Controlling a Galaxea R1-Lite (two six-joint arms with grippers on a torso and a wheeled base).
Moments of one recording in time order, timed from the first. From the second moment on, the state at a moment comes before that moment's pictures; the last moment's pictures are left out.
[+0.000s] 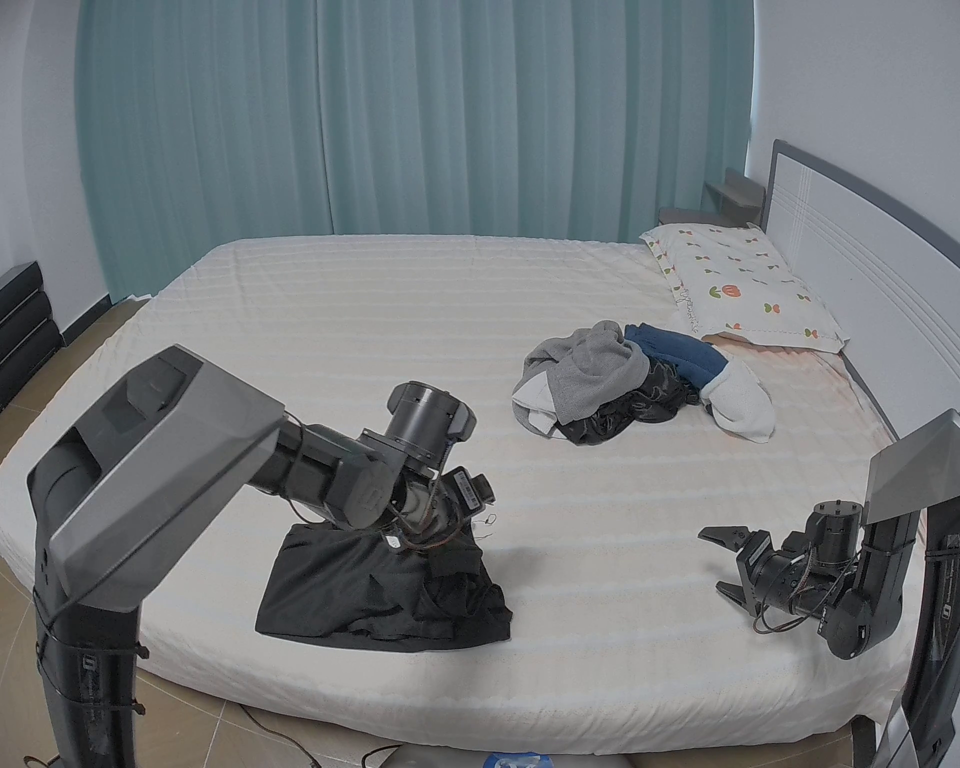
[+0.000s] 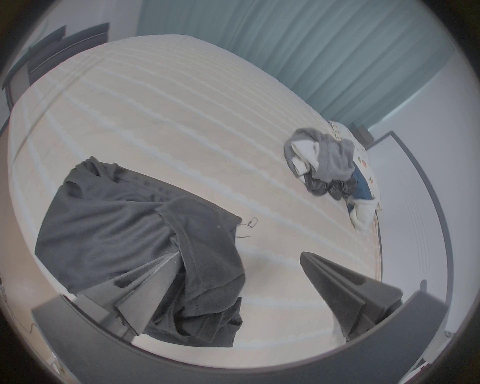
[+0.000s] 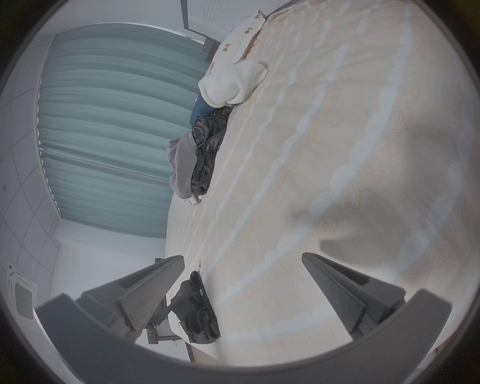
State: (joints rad) left arm -0.55 2.30 -1.45 0.01 0.09 -0.90; right arm 0.07 2.34 -0.30 -1.55 0.32 1.08
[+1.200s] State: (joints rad) left arm -0.09 2.10 -0.87 -0.36 -0.31 -1.02; right arm 0.07 2.34 -0.29 -1.55 0.32 1.08
